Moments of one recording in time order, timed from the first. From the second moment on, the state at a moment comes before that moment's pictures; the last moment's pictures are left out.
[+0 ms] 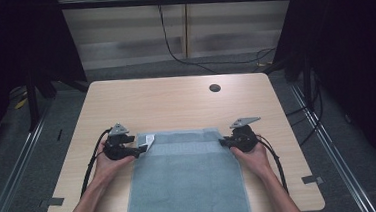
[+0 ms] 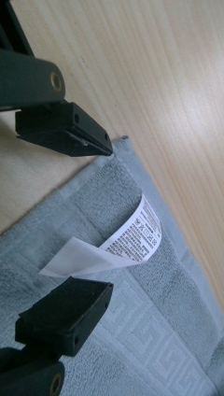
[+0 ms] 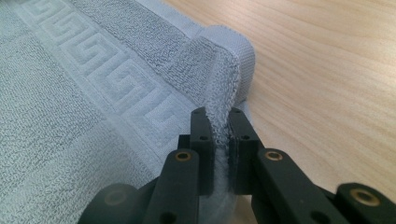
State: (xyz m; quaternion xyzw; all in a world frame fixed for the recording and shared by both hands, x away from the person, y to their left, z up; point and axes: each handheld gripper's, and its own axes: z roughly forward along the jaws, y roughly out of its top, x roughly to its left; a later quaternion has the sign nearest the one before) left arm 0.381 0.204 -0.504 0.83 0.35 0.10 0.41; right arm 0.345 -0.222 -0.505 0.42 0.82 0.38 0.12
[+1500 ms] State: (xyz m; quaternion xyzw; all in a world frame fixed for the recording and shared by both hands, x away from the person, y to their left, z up) left arm 0.399 0.197 -0.397 0.76 0.32 0.07 0.56; right arm 0.362 -0.241 -0.396 0.40 0.74 0.53 0.13
